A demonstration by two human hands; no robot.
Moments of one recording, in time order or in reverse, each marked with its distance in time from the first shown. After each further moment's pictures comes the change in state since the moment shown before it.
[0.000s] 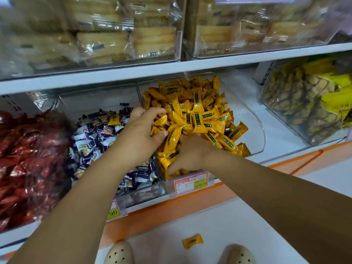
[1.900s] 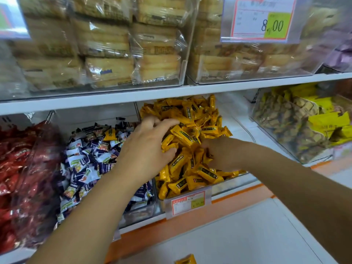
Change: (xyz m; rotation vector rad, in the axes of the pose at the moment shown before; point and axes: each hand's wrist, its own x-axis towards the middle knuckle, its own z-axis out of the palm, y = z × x) left_hand 0.006 0.014 0.003 0.188 0.055 0.131; right_hand -0.013 0.049 -0.060 -0.456 -0.009 -0.039
